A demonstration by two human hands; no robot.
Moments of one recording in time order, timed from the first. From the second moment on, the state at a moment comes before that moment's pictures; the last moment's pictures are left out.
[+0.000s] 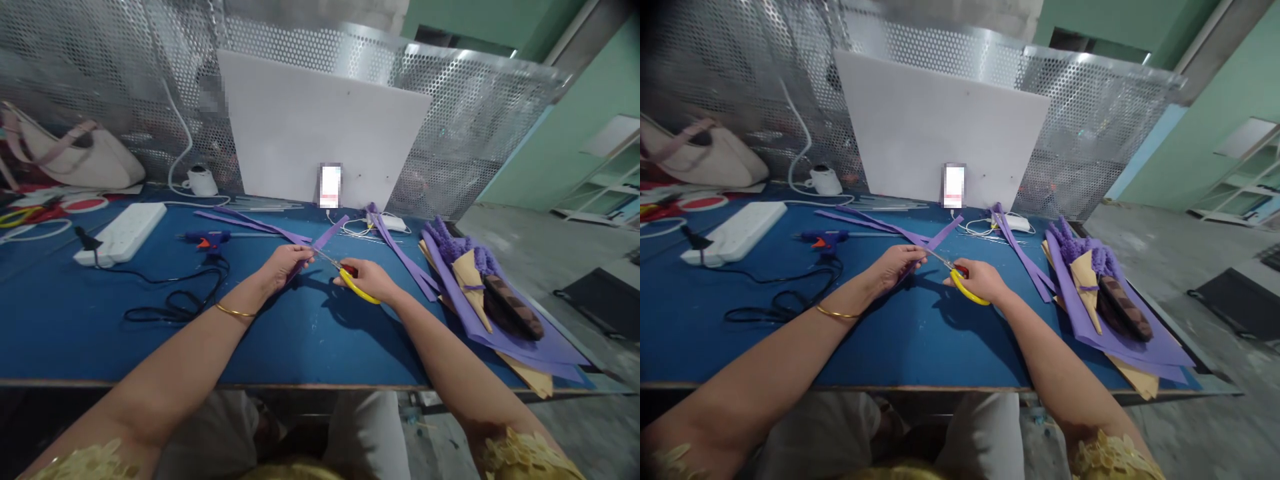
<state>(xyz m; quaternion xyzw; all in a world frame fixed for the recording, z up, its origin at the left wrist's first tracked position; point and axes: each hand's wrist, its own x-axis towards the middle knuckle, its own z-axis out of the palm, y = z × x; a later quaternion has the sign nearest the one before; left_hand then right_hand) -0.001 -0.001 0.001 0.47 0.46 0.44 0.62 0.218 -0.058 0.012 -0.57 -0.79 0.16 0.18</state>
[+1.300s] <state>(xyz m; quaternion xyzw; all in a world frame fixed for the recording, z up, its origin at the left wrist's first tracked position) -0.004 0.000 0.004 0.46 0.46 0.42 0.63 0.215 -0.059 0.009 -0.55 -0.80 0.15 0.20</state>
